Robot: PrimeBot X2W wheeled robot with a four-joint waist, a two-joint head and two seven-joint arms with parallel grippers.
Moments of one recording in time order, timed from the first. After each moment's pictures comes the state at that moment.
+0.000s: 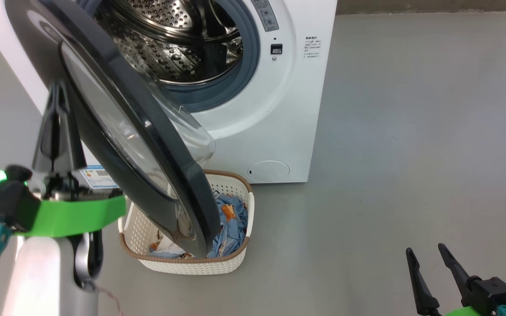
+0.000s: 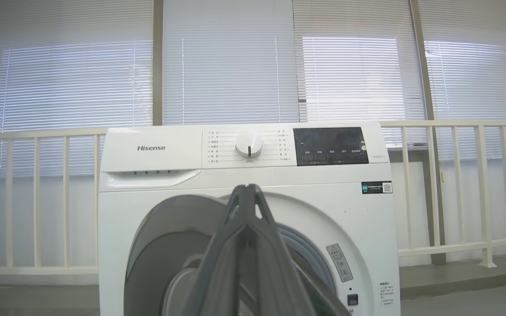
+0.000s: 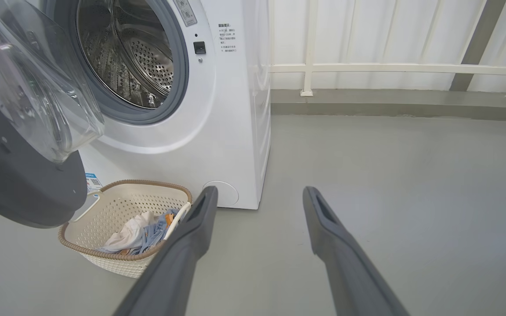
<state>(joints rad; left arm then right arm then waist) -0.39 0.06 -0.05 -0.01 -0.16 -0.01 -0.26 0.06 -0.08 -0.08 0.17 0.13 0.12 -0.25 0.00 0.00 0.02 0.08</state>
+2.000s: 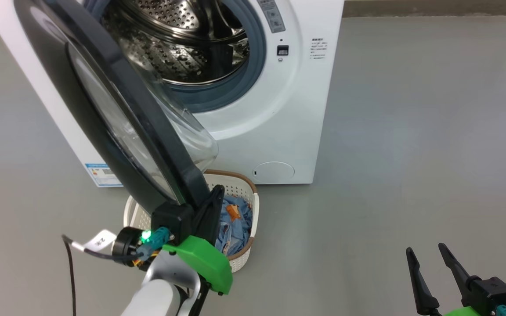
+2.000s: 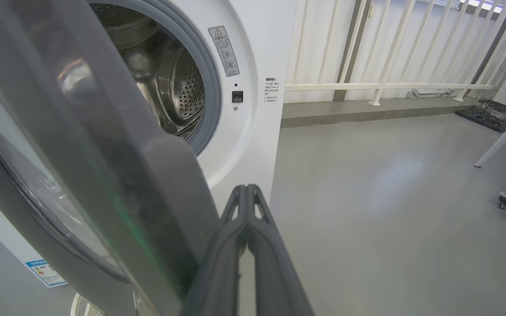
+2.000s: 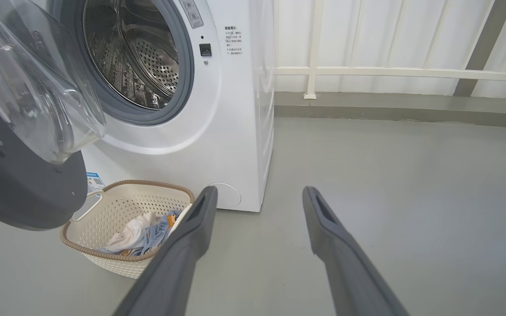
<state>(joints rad) -0.34 0.08 -0.55 0.18 -0.37 0.12 0.04 0.07 -0.08 -0.08 0.17 0.11 0.12 -0.25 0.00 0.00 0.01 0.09</state>
